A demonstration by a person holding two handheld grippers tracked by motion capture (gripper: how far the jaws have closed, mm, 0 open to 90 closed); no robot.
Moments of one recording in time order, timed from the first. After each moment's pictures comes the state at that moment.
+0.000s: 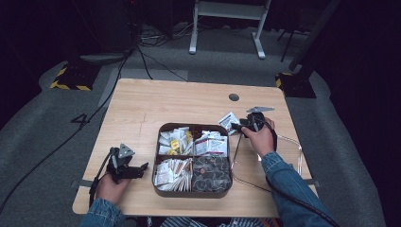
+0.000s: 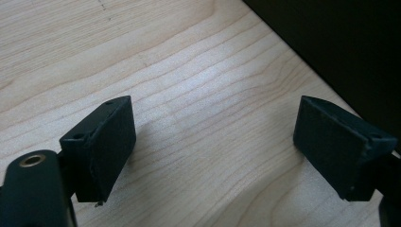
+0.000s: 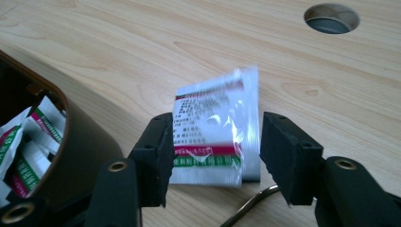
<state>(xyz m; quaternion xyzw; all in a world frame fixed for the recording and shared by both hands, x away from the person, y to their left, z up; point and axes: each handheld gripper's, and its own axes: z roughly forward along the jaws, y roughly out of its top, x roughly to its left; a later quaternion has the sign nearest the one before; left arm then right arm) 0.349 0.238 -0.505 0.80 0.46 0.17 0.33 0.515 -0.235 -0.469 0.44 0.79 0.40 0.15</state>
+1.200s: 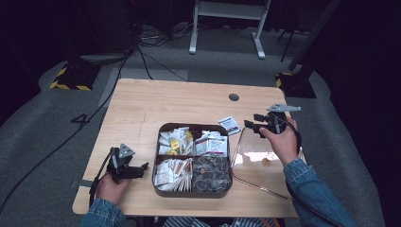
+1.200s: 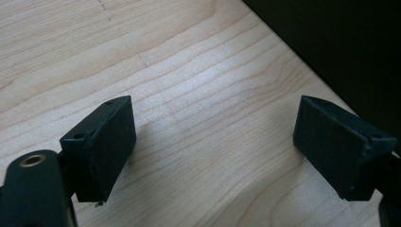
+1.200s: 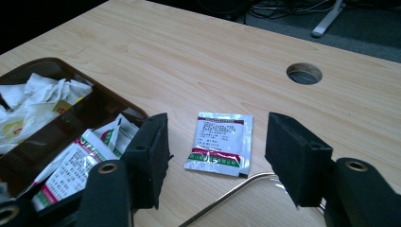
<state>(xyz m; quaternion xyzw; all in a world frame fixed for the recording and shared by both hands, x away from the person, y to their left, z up) 0.349 0.237 -0.505 0.80 0.47 0.17 0.33 0.466 -0.270 -0.400 0.40 0.78 0.45 0.17</state>
